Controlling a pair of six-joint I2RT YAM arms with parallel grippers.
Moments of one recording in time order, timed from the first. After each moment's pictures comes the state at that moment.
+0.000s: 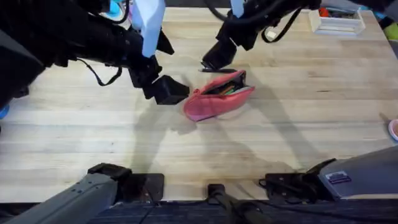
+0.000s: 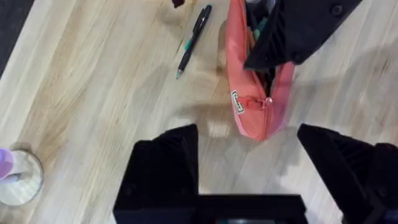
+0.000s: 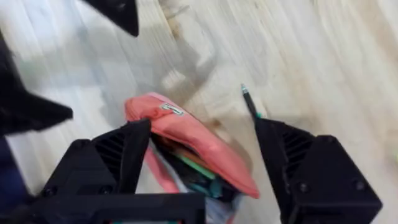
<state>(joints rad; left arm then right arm) -0.21 1.17 1.14 -1.01 0.51 0.86 0.45 1.68 1.59 -0.99 -0.44 -0.52</state>
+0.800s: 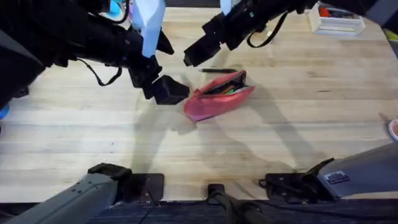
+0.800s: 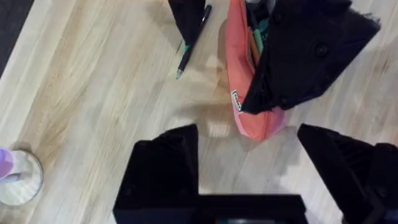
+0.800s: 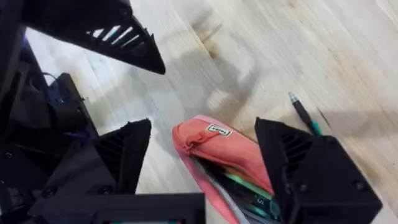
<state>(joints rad) -0.21 1.17 1.14 -1.01 0.51 0.86 0.50 1.71 1.58 -0.94 -0.55 -0.22</state>
